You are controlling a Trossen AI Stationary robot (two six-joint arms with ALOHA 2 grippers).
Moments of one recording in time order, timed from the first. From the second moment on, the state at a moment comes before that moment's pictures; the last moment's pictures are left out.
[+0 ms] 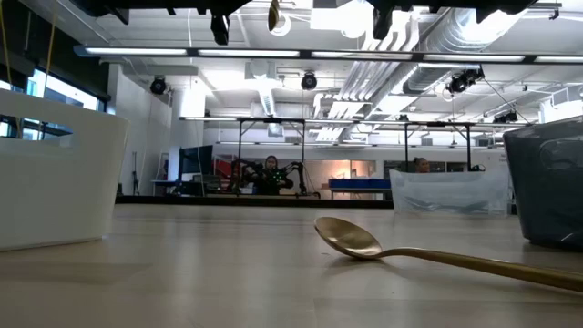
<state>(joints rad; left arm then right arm) 0.05 1.16 0.69 0.55 0.04 -0.22 -0.07 1.13 0.74 0.44 -0.16 0.16</state>
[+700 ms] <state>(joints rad) -0.15 1.15 1.02 -0.43 0.08 -0.16 -0.07 1.13 0.74 0.39 -0.16 0.16</state>
